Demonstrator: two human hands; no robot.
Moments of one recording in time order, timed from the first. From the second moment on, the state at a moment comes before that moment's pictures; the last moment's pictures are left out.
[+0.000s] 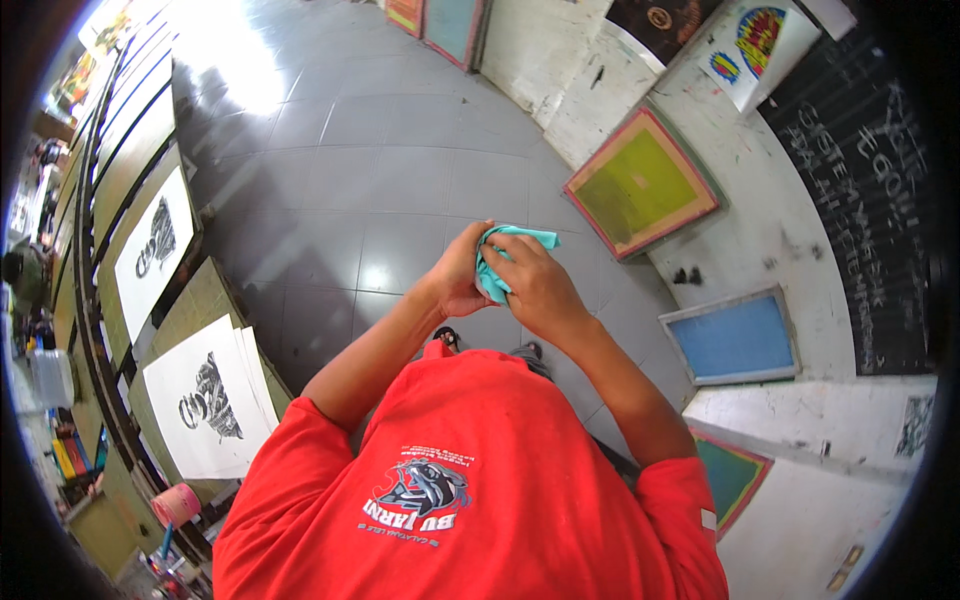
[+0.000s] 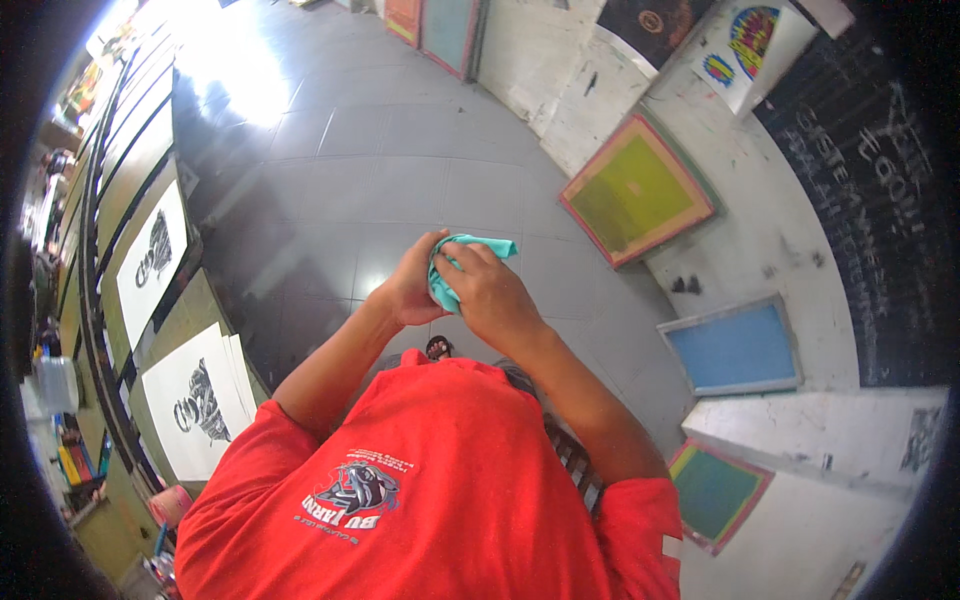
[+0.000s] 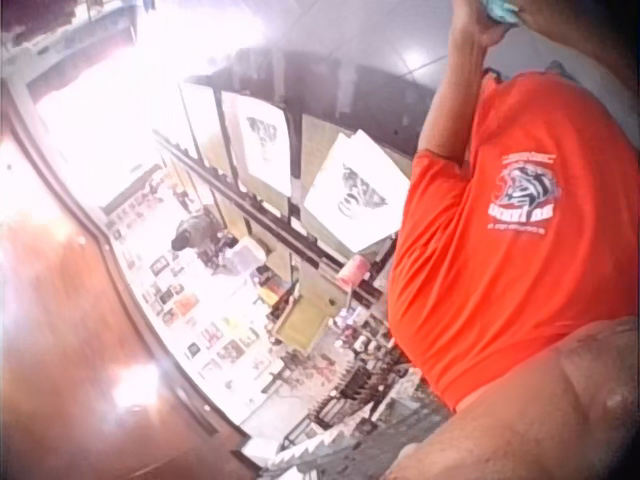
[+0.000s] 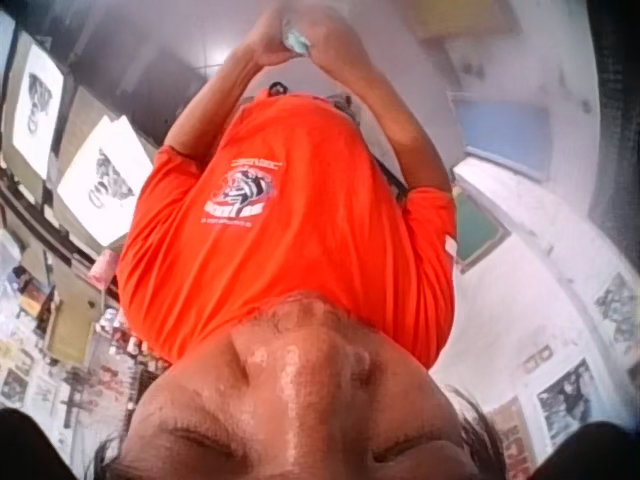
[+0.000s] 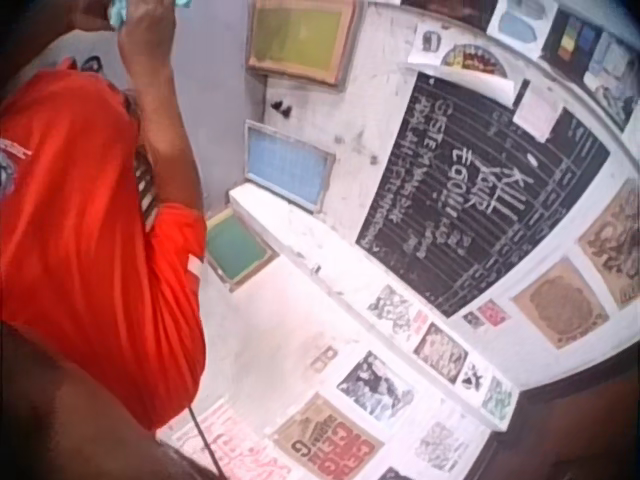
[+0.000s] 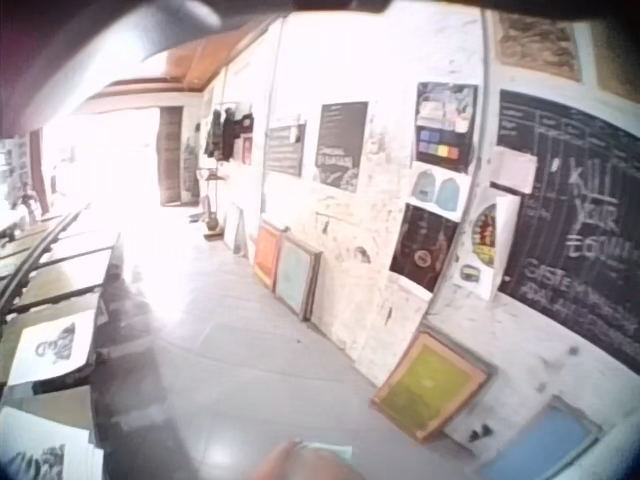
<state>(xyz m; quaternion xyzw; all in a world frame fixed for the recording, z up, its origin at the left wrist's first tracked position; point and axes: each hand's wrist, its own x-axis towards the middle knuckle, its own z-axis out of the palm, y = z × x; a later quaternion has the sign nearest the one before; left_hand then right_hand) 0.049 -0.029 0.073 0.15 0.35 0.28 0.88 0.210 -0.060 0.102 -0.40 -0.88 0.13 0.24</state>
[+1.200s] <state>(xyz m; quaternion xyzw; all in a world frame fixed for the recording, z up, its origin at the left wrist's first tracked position) 0.034 -0.019 0.104 0.14 0.21 0.64 0.73 0.178 0.112 0.142 0.19 -0.92 0.24 0.26</state>
